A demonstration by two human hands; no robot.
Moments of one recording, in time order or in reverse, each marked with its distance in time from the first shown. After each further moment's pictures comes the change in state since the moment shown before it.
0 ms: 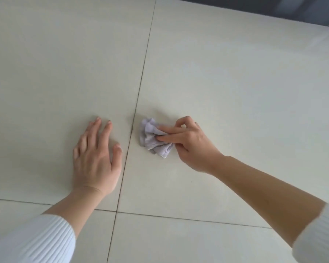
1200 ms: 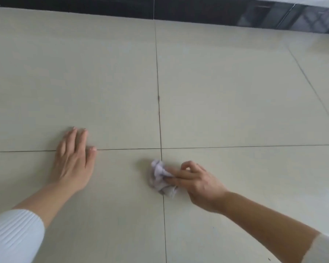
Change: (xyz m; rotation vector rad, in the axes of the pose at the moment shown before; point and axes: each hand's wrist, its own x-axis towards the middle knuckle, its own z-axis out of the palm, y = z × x) left_hand -0.069 -0.197 -0.034 0.048 -0.009 0.232; right_hand -0.157 -0.174 0.107 -0.261 0.028 -0.054
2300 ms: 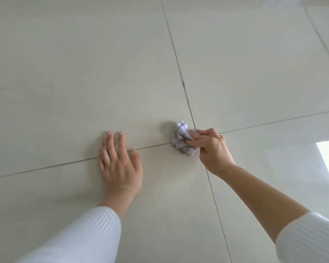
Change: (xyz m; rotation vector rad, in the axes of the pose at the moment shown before) left_hand -0.009 0.002 -0.007 -0.080 -0.037 -0.068; right_hand 0.097 -0.047 0.012 0.199 0.076 0.777
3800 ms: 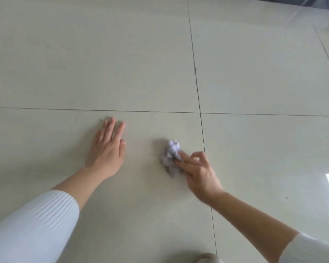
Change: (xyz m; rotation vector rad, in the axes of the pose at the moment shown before) left_hand -0.071 -0.073 -0.017 -0.009 -0.154 0.195; right_hand -0.137 -0.019 0.040 0.056 0.040 -0.396
